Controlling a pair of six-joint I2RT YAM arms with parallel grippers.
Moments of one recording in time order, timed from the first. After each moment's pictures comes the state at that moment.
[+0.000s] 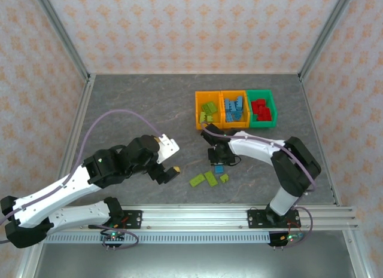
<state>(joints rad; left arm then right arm) -0.96 0.92 1.04 -0.92 -0.18 0.06 0.74 1.63 1.01 -0.76 0.07 0.64</state>
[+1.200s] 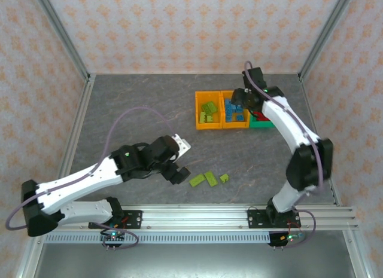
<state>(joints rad) -0.98 1.15 1.02 -0.84 -0.15 -0.17 0.28 1.58 1.44 -0.76 0.07 0.48</state>
